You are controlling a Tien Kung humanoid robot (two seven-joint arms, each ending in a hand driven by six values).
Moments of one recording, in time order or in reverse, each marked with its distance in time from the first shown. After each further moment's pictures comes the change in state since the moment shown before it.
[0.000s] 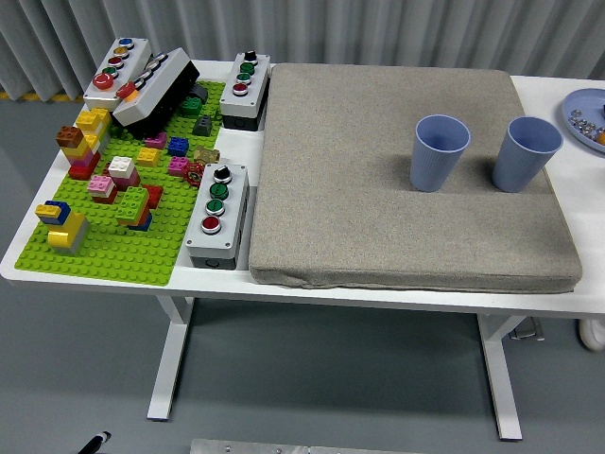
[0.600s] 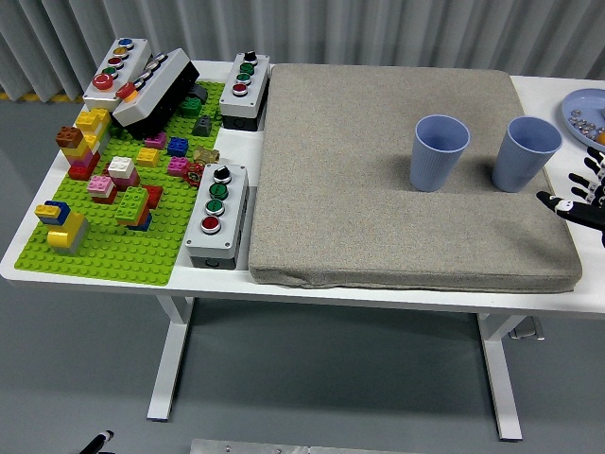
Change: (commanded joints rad) left arm -0.002 -0.001 0.023 0.000 -0.012 -0.002 -0.004; right arm -0.020 0.024 -0.034 -0.077 0.067 0.056 0.025
